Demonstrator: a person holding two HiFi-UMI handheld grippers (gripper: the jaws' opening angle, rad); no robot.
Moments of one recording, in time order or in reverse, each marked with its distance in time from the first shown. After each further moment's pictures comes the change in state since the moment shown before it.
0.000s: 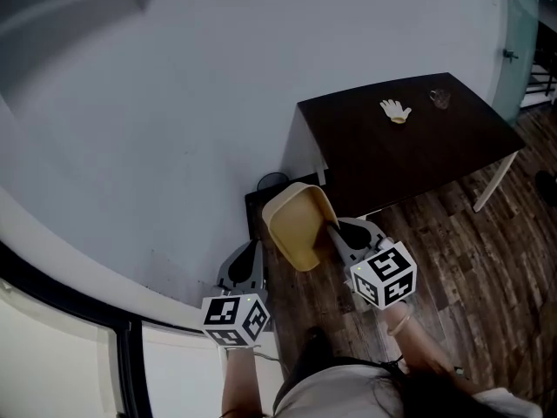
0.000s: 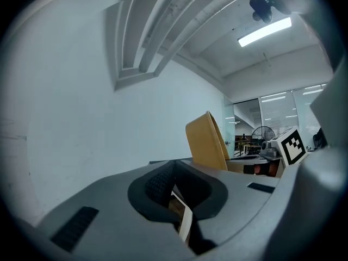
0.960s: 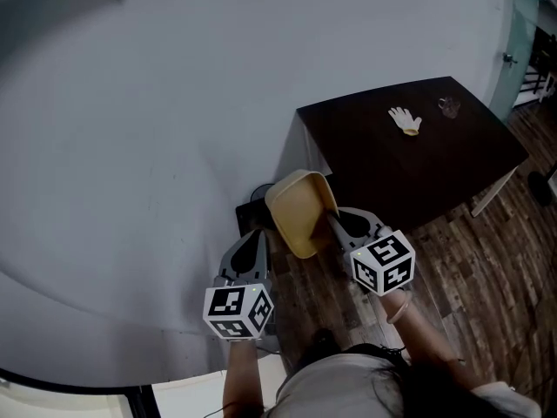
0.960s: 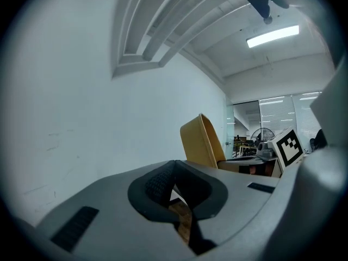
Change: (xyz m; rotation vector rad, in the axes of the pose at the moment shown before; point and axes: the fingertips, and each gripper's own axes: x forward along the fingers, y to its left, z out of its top) left arm 0.179 0.161 0.019 -0.026 0.023 -0.080; right arm 0.225 -0.080 0.019 0.033 0.046 -0.101
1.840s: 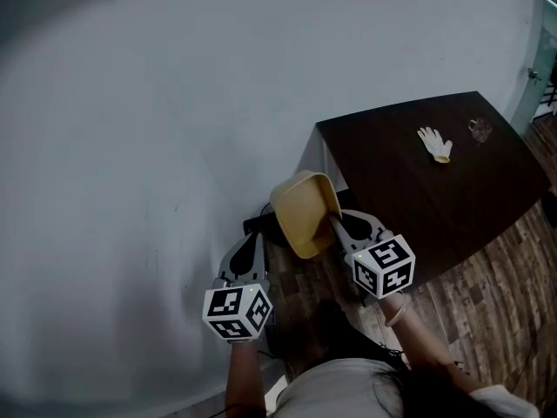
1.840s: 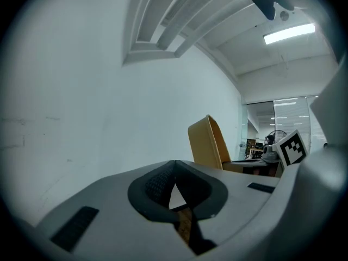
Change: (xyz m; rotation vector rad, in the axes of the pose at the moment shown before) left arm 0.162 0.137 0.004 -0.058 0.014 0.069; right arm 0.193 -0.086 0.013 0.030 0.013 0.000
